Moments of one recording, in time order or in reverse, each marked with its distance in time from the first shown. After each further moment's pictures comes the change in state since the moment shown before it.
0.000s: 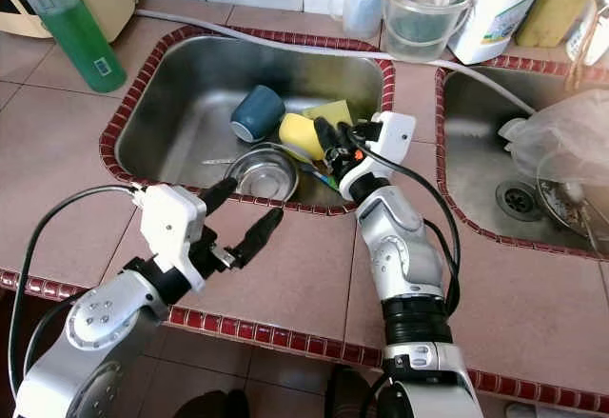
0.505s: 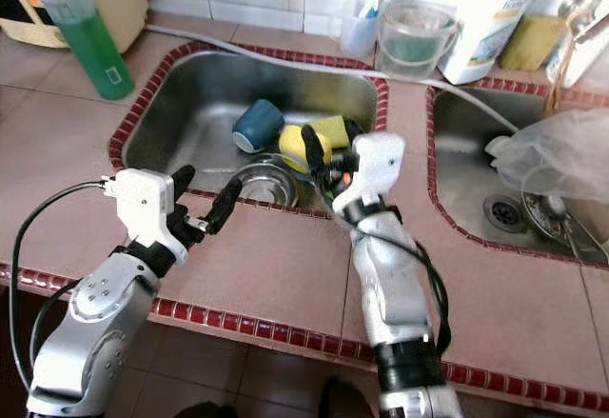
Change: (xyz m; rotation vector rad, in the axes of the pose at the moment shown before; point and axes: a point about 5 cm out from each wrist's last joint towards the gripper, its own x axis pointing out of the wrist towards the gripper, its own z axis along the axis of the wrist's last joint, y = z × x) left arm 0.008 0.044 -0.026 -0.097 -0.003 0.303; right arm -0.033 0.015 -0.016 -0.258 -0.120 -0.024
